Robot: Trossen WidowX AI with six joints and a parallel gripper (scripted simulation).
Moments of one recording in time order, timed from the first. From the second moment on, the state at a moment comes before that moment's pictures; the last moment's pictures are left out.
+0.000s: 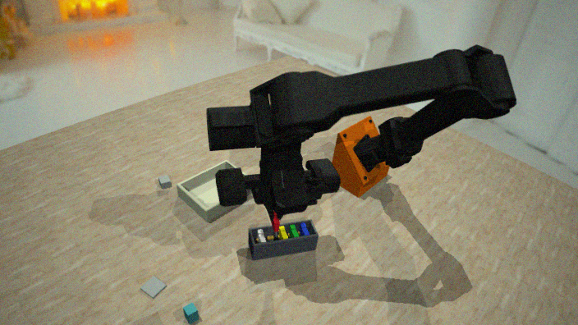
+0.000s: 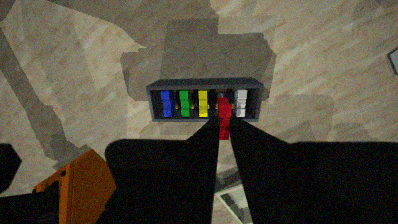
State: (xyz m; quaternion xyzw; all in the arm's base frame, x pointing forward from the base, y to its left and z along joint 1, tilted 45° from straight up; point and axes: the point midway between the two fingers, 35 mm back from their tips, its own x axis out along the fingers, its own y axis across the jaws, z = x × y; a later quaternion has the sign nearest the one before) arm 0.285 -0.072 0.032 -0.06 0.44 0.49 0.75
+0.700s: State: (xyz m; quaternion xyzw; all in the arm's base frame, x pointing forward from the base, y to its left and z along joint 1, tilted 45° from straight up) arm 0.284 -0.109 0.026 -0.06 0.44 0.49 0.75
